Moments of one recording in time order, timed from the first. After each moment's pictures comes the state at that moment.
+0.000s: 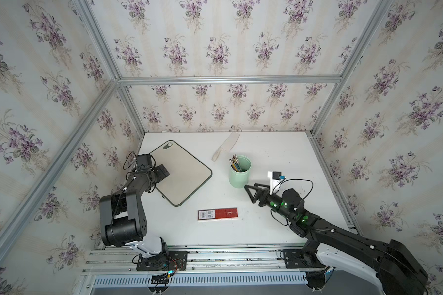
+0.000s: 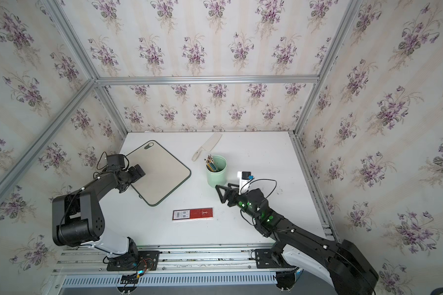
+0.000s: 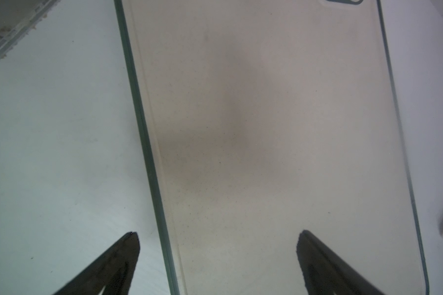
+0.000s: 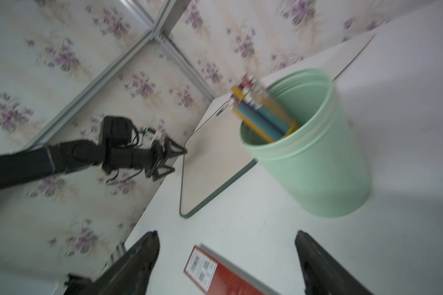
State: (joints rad) left arm 0.27 1.59 0.91 -0.34 0.02 -0.46; right arm 0.85 0.97 0.29 0.47 -0.03 0.72
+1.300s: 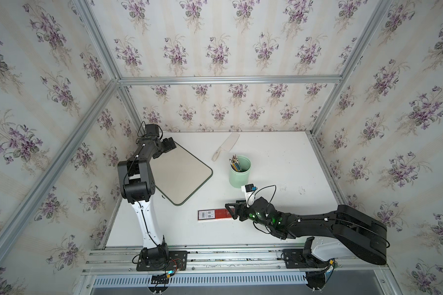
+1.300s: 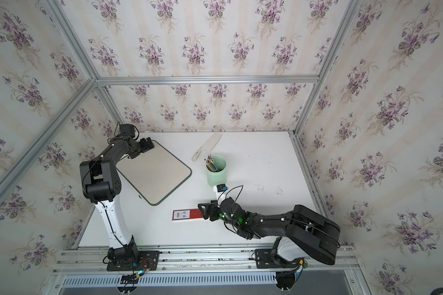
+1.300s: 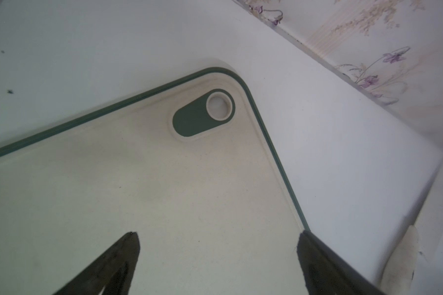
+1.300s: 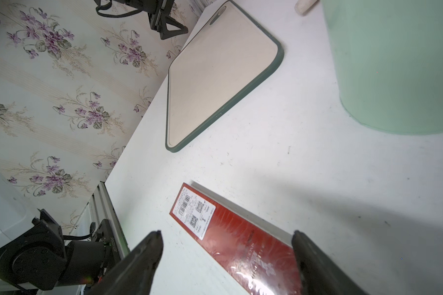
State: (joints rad) left arm 0.18 2.19 1.76 -0.54 0.16 -0.34; right arm 1.05 1.40 0.36 0.61 0.06 0.76
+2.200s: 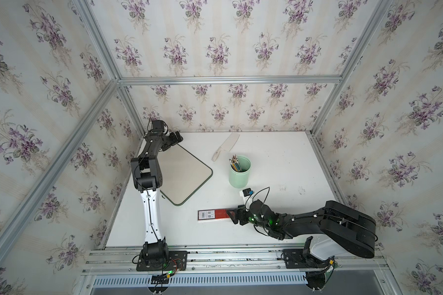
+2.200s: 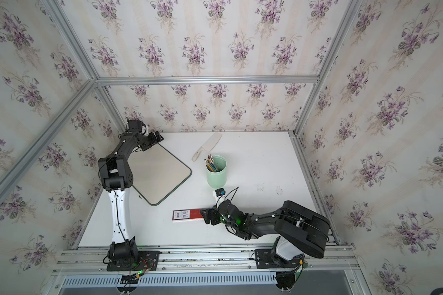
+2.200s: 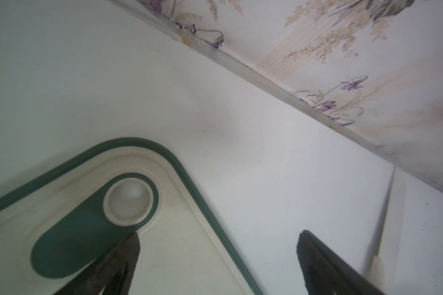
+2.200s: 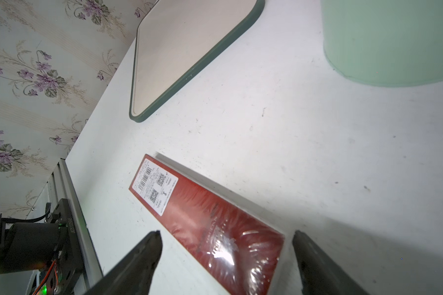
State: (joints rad) left arm 0.16 2.57 2.27 -0.64 0.32 -0.35; right arm 1.06 1.50 0.35 0.60 0.05 0.72
